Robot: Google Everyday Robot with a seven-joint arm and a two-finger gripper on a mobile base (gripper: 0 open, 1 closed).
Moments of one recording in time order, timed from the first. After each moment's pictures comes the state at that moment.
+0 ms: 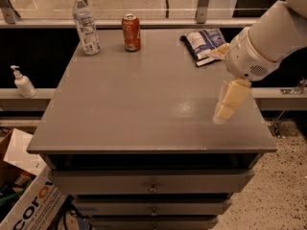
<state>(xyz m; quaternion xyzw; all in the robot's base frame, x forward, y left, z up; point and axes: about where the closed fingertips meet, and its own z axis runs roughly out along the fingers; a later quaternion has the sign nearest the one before) 0.513 -0.152 0.900 -0.67 0.70 0.04 0.24</state>
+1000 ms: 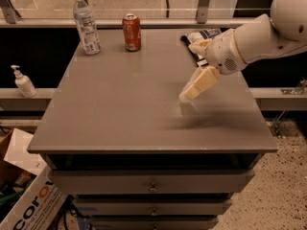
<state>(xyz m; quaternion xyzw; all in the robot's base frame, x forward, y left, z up) 0.581 -0.099 0.892 -0.58 0.69 0.19 0.38</state>
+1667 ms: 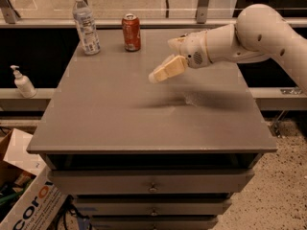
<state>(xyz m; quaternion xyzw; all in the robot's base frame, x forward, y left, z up) 0.654 -0.032 0.886 -0.49 0.69 0.30 0.44</state>
